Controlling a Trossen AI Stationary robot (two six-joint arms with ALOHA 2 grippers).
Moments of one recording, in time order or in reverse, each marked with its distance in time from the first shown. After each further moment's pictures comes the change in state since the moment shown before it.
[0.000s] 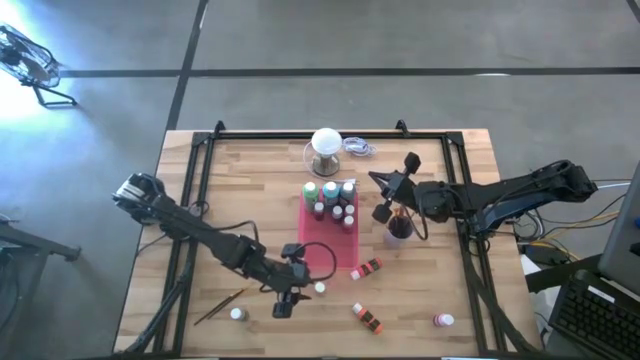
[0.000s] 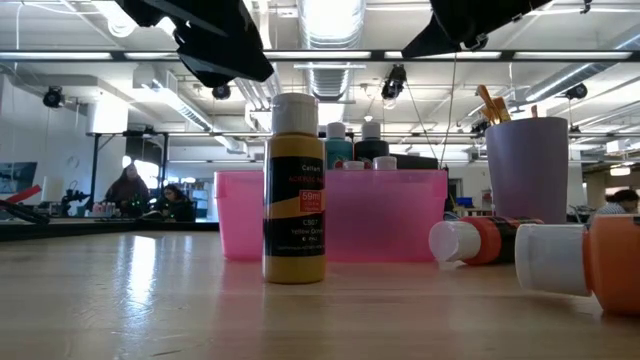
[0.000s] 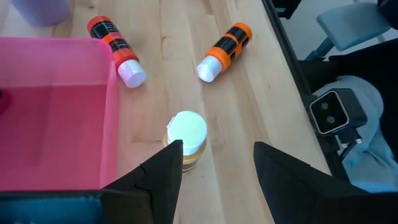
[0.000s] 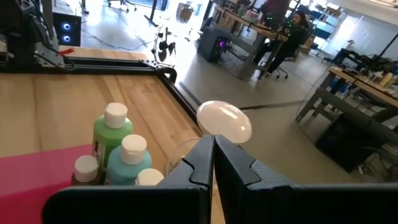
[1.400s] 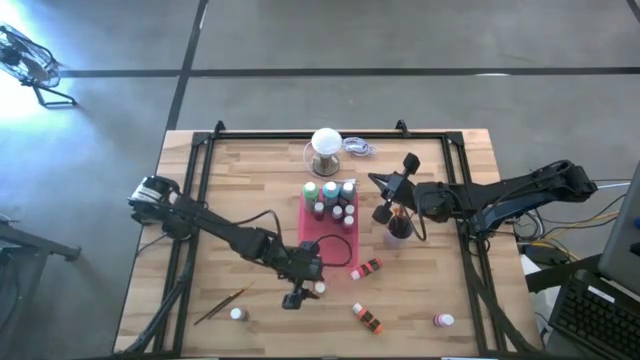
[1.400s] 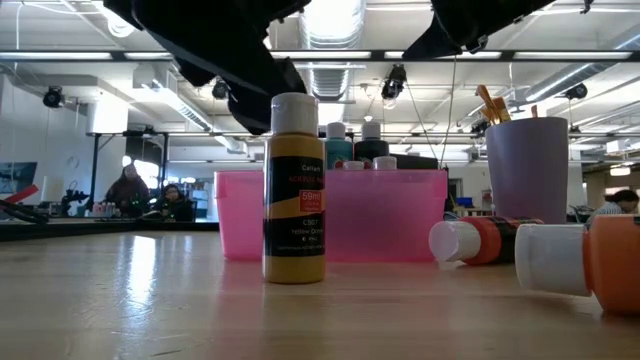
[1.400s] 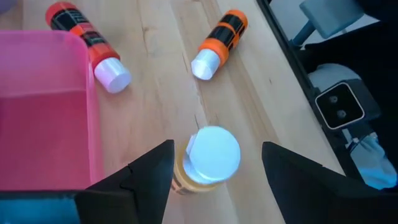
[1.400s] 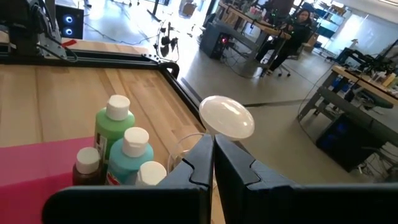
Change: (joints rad) left arm 0.126 0.116 -0.007 0.132 0.243 0.120; right arm 0.000 0.000 0.000 -0.026 -0.012 0.002
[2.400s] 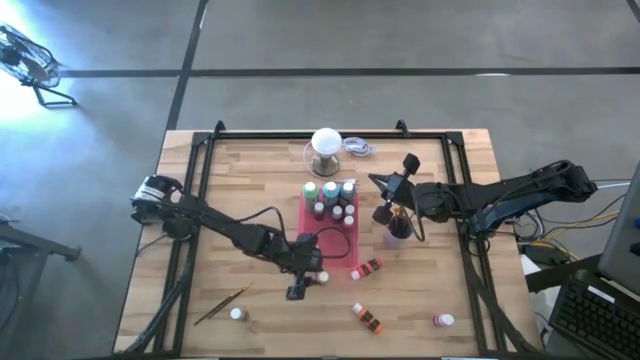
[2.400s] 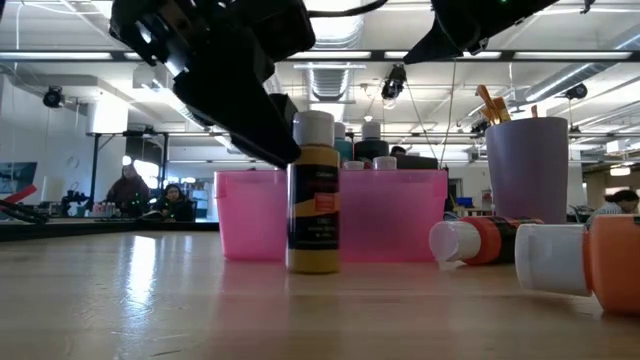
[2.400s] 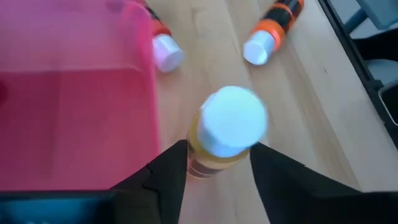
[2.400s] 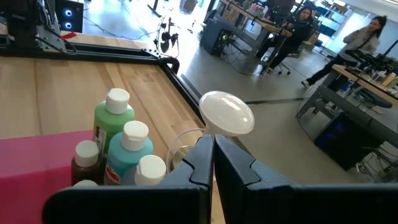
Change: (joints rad) left arm 0.041 0.014 -0.055 0.026 -0.078 0.009; right arm 0.000 0.000 -0.001 -0.022 0.000 0.000
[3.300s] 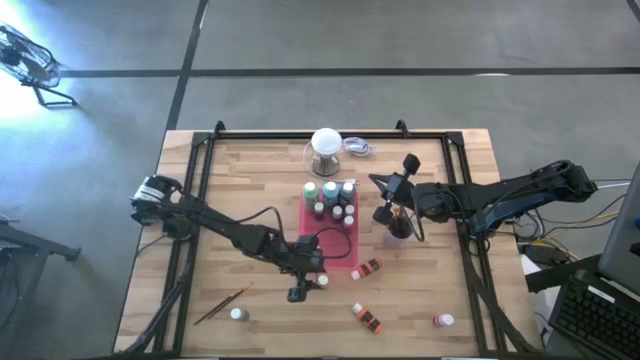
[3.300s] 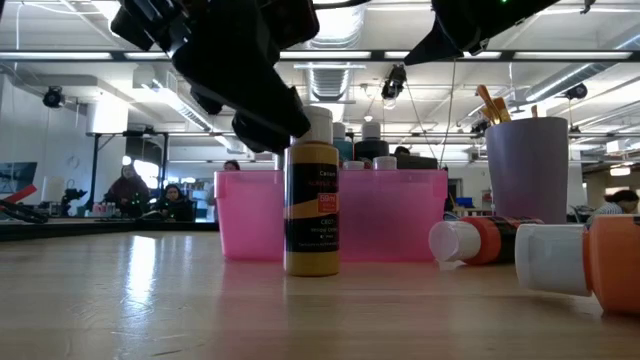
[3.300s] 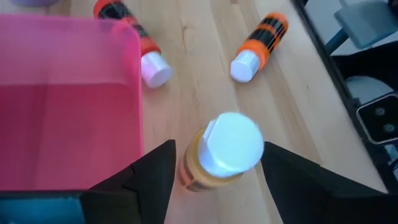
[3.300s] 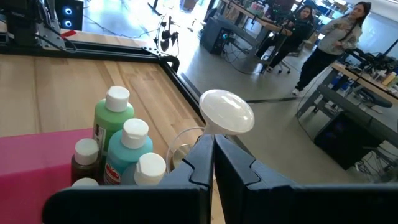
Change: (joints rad) left arm -0.006 -0.001 0.007 0.042 0.020 -0.039; right arm 0.000 0.000 0.000 -0.008 0.000 0.003
